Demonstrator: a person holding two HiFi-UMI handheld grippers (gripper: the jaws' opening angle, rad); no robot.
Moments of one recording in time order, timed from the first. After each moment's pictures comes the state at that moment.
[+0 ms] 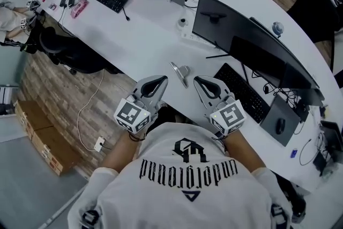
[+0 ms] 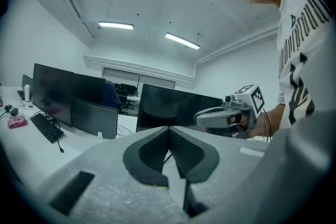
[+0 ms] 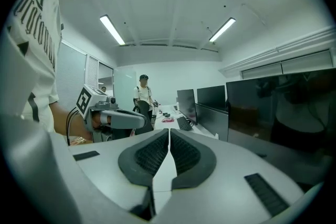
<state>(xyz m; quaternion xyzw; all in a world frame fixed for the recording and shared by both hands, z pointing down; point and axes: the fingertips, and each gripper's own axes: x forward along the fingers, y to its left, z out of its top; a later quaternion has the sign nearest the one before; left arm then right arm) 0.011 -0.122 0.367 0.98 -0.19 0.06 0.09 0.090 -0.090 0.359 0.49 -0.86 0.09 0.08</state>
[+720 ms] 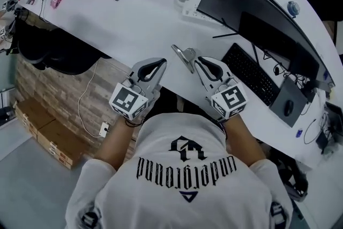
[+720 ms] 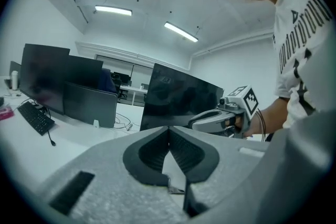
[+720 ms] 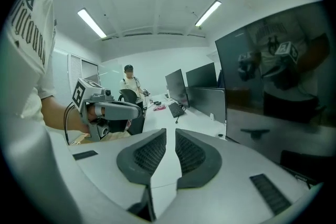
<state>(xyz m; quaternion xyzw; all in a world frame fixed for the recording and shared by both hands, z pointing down) 0.008 -0.190 0.443 0.98 -0.13 0.11 0.12 0.093 -0.154 0.461 0.53 -0.82 0.18 0.10</state>
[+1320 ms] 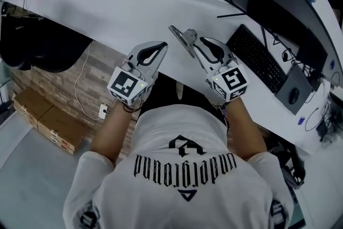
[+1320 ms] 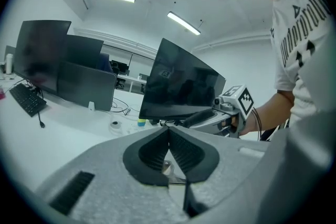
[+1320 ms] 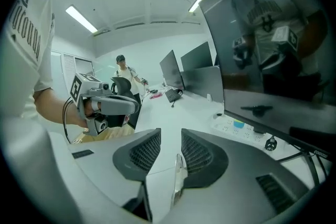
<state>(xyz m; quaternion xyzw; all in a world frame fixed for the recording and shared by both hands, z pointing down) 0.024 -0.208 0.525 0.97 -0.10 0.14 0.15 0.103 -0.175 0.555 0.52 -0.81 0.24 0.13</state>
